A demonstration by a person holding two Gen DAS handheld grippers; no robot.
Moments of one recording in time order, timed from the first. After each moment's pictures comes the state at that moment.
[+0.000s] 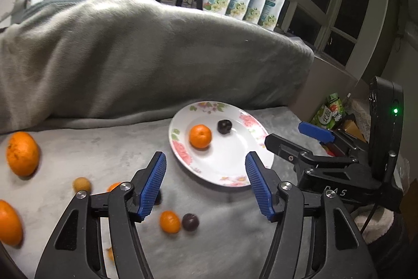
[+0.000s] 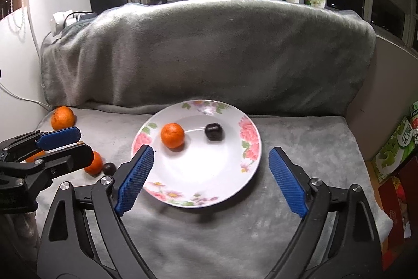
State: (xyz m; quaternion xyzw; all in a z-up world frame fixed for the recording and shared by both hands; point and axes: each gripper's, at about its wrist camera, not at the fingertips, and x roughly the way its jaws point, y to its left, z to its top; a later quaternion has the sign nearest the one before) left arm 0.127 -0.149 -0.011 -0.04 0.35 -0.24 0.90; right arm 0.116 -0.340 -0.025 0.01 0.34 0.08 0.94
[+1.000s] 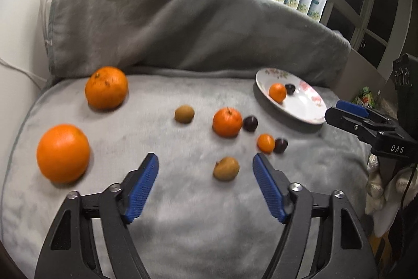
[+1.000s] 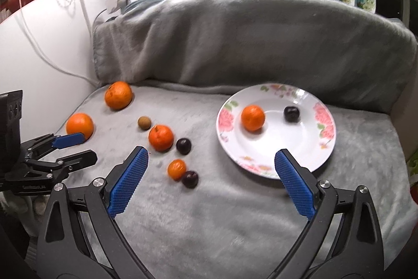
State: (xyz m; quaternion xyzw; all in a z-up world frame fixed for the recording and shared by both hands) left arm 0.065 -0.039 -0.056 -0.04 0.38 -0.14 0.91; right arm 0.074 -0.272 -0.037 0.00 0.35 0.20 0.92
